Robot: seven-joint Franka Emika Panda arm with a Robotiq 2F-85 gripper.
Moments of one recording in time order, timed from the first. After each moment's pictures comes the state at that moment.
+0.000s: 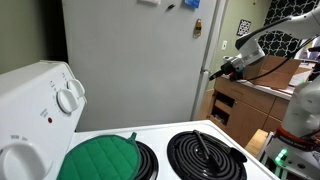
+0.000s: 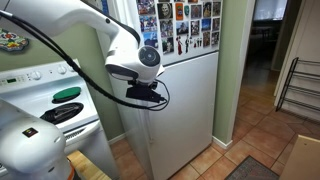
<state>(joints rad) 0.14 -0.45 -0.40 -2.67 1.03 2.33 -1.52</state>
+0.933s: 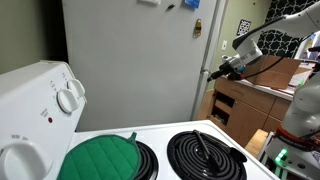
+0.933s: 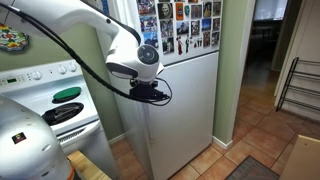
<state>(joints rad) -0.05 -0.39 -0.19 -2.65 1.10 2.32 -1.65</state>
